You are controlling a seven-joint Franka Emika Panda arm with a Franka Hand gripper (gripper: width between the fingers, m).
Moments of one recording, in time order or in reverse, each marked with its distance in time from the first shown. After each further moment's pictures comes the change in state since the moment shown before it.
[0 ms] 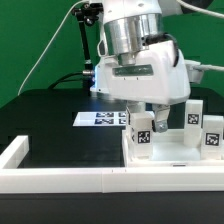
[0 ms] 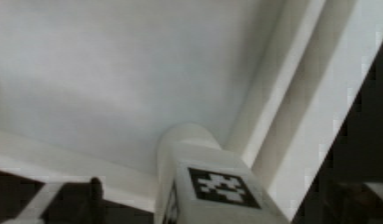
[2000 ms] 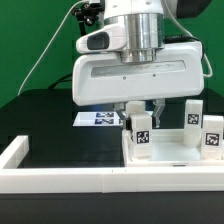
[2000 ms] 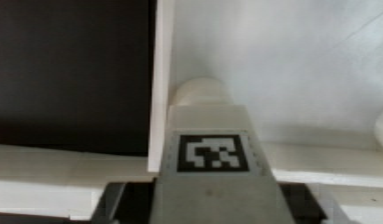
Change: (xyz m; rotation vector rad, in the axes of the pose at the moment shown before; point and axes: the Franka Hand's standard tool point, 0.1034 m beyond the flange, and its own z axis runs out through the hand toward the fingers) arm 0.013 0.002 -0.003 -0.086 0.034 -1.209
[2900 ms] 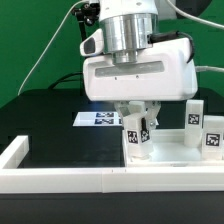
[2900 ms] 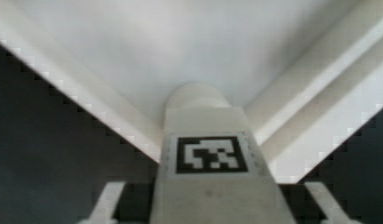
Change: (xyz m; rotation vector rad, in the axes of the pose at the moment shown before) arm -0.002 0.001 0.001 0.045 0.028 1.050
